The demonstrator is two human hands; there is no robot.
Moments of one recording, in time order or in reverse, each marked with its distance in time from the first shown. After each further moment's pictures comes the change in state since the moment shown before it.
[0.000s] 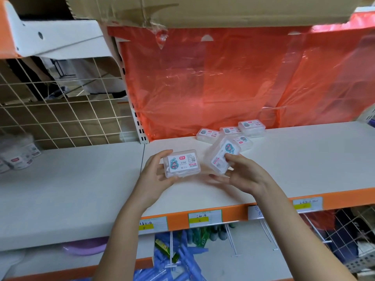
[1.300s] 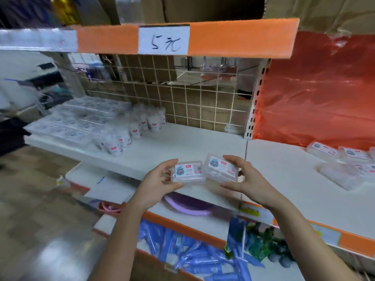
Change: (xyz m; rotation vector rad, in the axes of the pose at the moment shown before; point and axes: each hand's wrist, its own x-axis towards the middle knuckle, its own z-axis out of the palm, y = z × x) left_hand -0.156 -0.032 -0.204 0.040 0.334 -0.281; right_hand 0.018 0.143 0.184 -1.297 -0.403 -0.345
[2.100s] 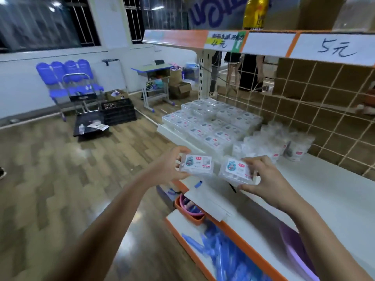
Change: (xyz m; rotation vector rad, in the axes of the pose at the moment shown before) left_hand -0.033 -0.085 -0.363 0.424 0.239 -0.061; right_hand 0.176 -0.181 0.277 -0.355 -0.214 -0.398
